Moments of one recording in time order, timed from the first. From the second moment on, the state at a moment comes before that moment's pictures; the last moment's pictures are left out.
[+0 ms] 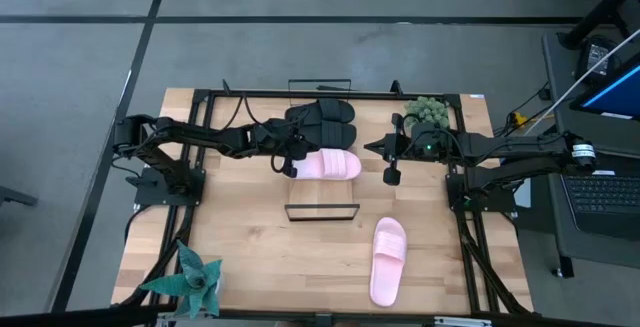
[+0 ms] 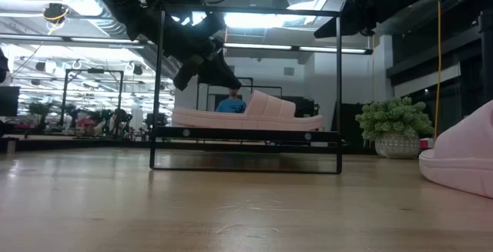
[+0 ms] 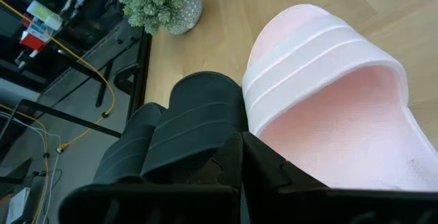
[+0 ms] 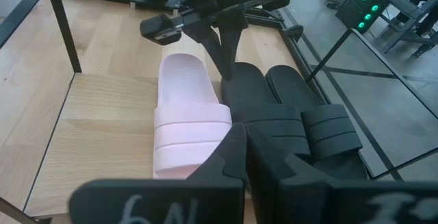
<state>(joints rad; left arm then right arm) 0.24 1.50 0.77 0.22 -0.07 0.67 -0.10 1.02 0.70 -0.09 0.15 -0.21</state>
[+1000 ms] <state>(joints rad) 0.24 1.50 0.77 0.22 0.07 0.74 -0.10 1.02 0.70 -0.07 0.15 -0.21</state>
